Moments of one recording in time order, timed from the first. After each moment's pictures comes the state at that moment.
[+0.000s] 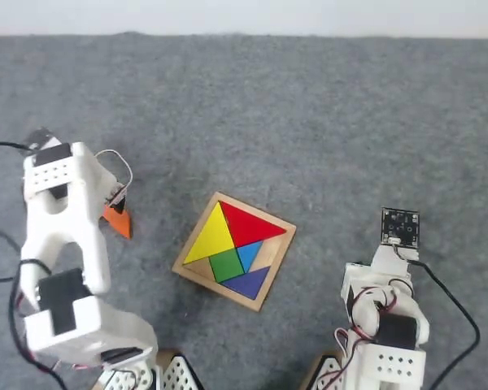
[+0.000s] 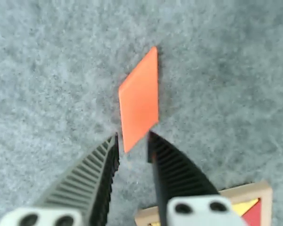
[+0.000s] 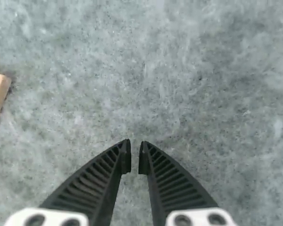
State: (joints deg) left arm -26.5 3.6 21.8 75.6 37.9; right arm 4.4 -102.8 95.6 72.7 -1.2
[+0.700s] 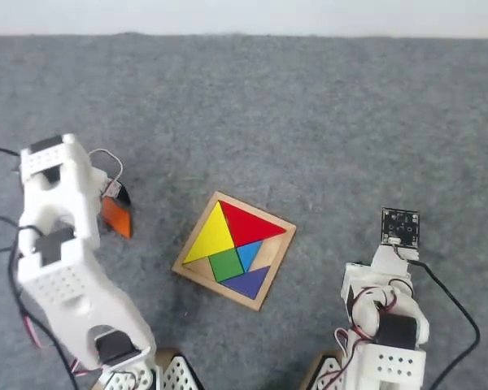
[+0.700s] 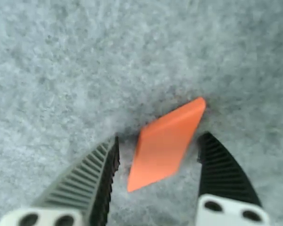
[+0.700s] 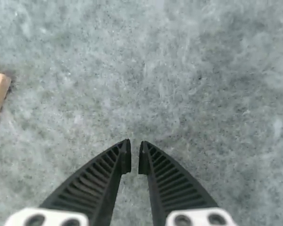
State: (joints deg) left arm -29.2 31.9 0.1 84.5 47.3; right arm 4.4 -102.8 95.6 72.7 -1.2
